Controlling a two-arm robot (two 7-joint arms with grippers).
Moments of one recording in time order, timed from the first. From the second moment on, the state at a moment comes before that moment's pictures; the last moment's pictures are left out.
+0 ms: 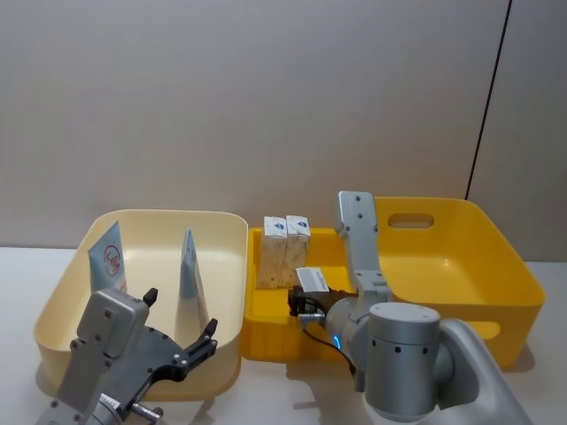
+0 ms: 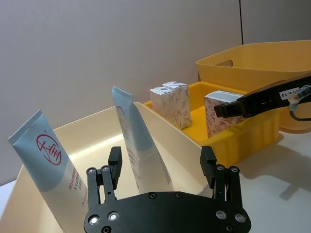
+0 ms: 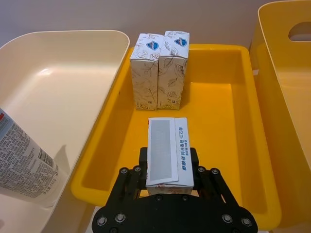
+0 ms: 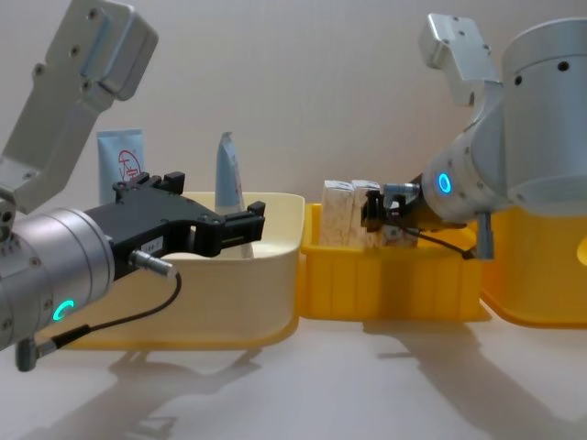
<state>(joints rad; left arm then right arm) -0.24 0.38 0.45 -1.63 -0.20 0.01 -0.01 0.54 -0.10 -0.27 -1.31 0.22 0.71 -0.21</state>
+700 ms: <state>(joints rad) -0.24 0.38 0.45 -1.63 -0.20 0.01 -0.01 0.54 -0.09 -0.28 -1.32 0.22 0.68 -0.20</state>
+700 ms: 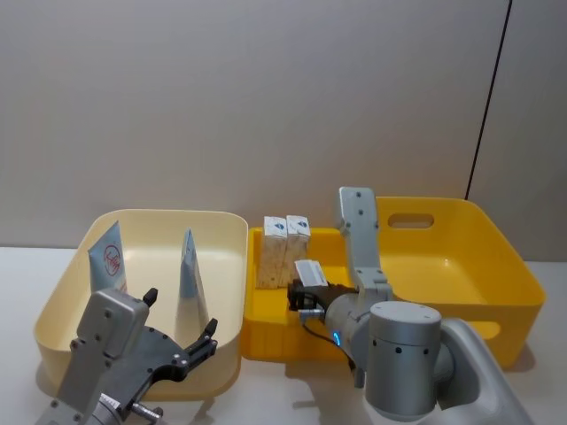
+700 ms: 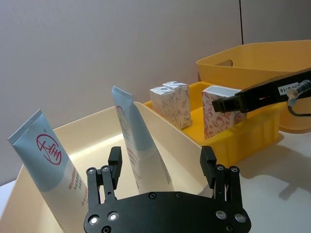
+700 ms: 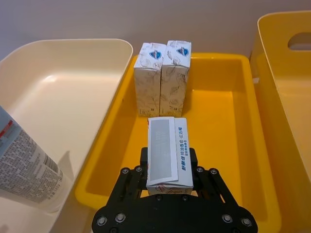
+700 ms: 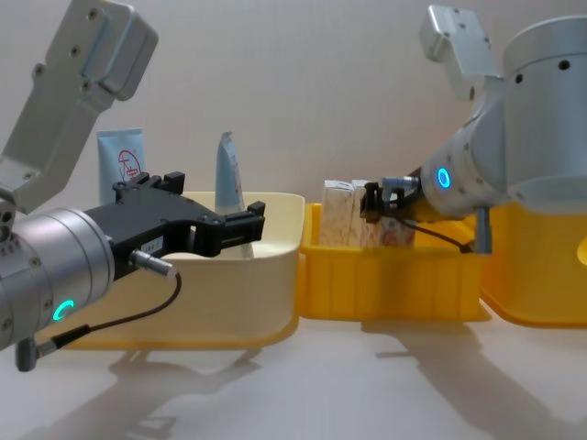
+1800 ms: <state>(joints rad) -0.24 0.38 0.45 -1.63 -0.20 0.01 -0.01 0.51 -0.02 -0.29 -1.53 0.10 0.42 -0.20</state>
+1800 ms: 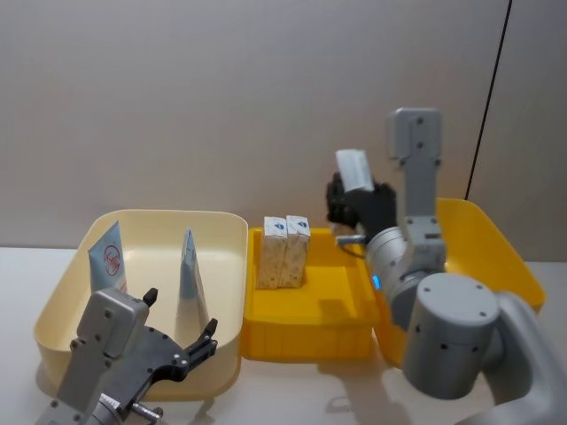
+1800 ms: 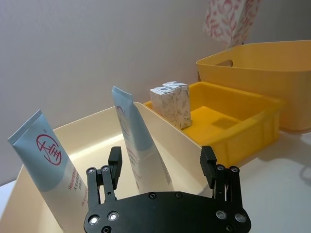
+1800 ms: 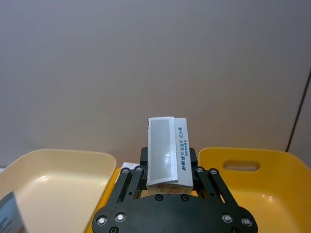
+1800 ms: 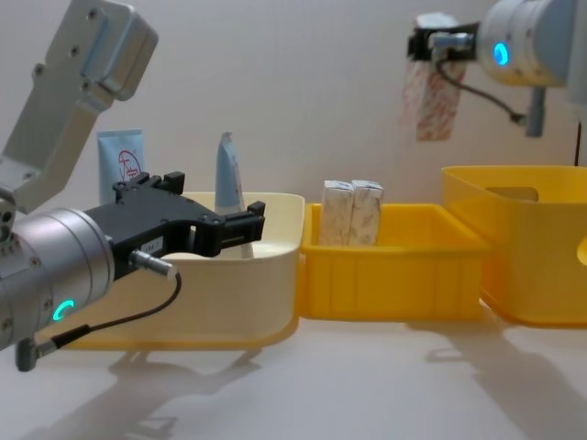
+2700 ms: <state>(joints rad) -0.24 0.38 0.45 -1.63 -0.20 0.01 -0.01 0.50 0.07 -0.17 -1.51 0.03 0.44 -0.24</state>
